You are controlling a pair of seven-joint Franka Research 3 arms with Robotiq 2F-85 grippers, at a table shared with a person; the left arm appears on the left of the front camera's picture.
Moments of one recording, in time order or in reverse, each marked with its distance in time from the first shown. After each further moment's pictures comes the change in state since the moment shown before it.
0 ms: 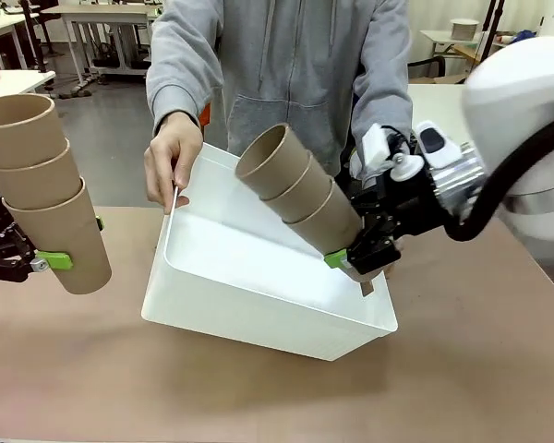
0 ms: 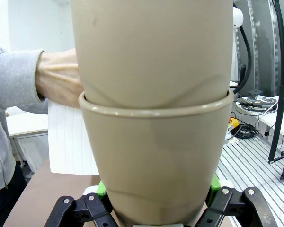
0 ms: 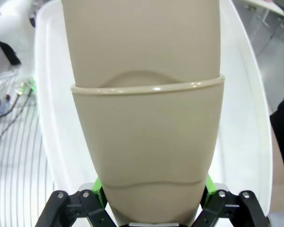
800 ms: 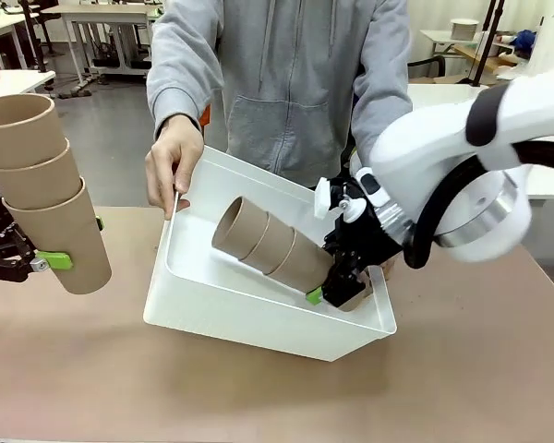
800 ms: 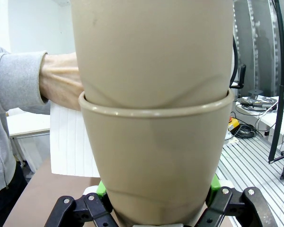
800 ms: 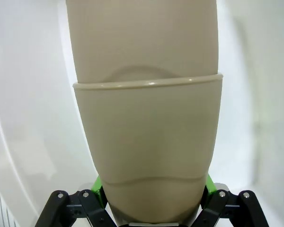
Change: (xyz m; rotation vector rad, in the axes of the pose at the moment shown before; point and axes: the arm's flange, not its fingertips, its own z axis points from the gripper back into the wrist) left arm 0.000 0.000 0.000 0.000 0.000 0.000; right arm -0.027 -0.012 -0.084 0.076 0.198 -0.015
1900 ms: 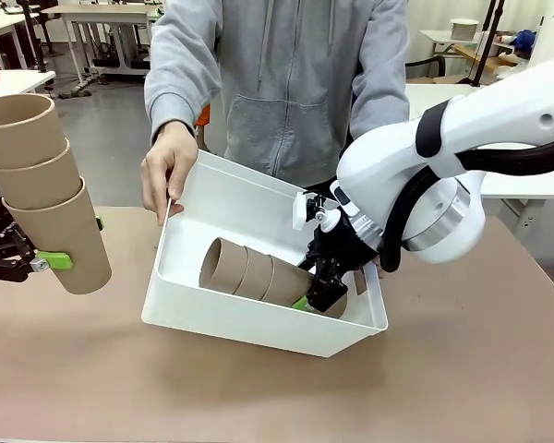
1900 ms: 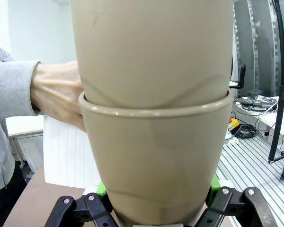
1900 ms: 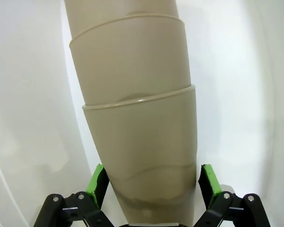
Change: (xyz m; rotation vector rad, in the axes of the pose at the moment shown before) left arm 0.000 0.000 0.000 0.000 0.000 0.000; right arm 0.007 -0.018 -0.028 0.035 0.025 0.024
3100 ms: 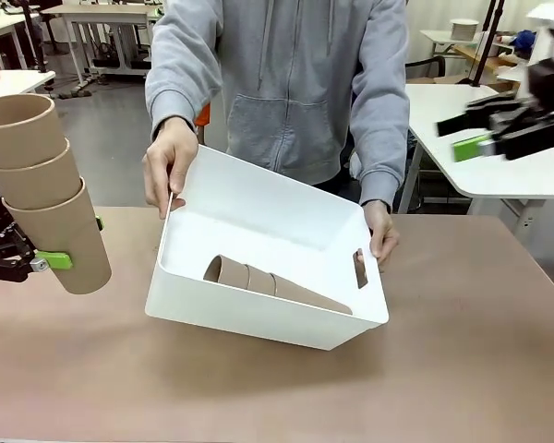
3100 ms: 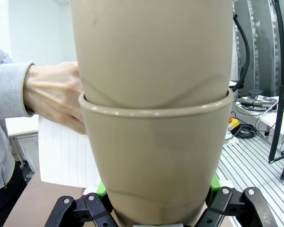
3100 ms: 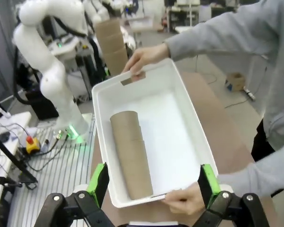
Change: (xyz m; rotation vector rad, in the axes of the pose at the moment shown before) left arm 0.000 0.000 0.000 0.001 0.001 0.000; right arm -0.077 -0.005 0.321 -0.006 -0.571 -0.123
